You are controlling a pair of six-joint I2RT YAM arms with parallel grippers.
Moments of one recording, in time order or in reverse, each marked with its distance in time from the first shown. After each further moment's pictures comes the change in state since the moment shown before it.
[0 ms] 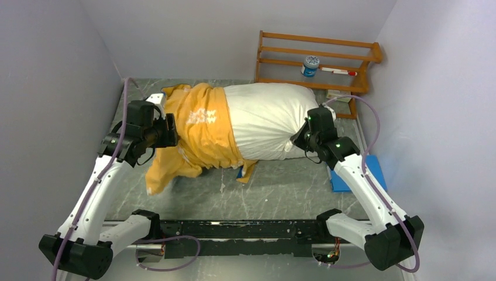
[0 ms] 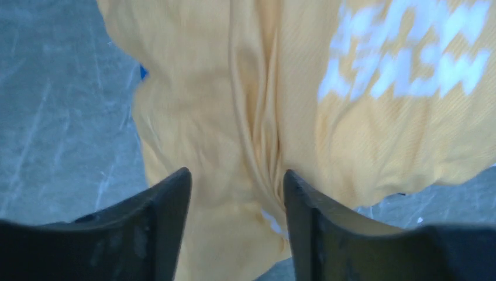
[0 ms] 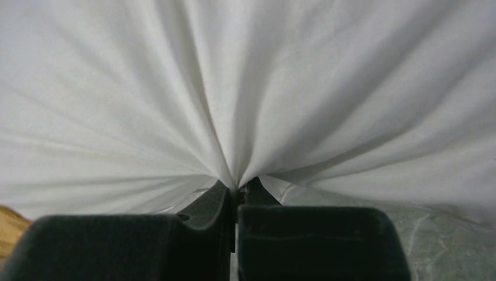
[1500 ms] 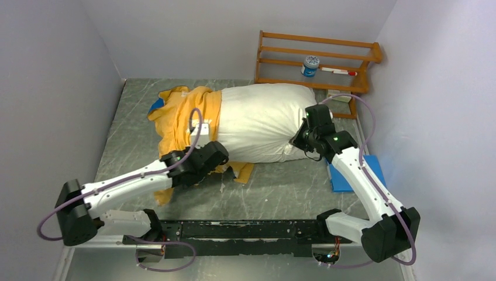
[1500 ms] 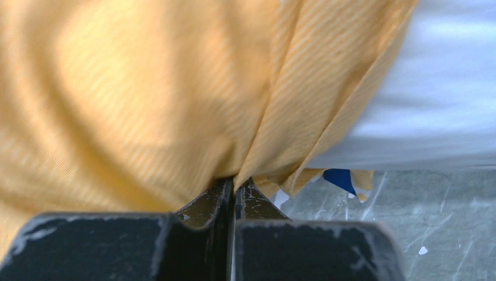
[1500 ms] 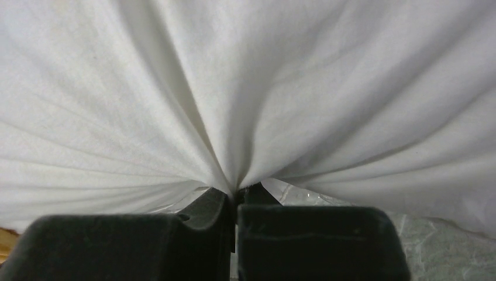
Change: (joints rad) left arm -0.747 0.214 -0.159 0.093 -0.666 -0.602; right arm -0.029 0.060 0.019 -0.078 -0.063 -0.023
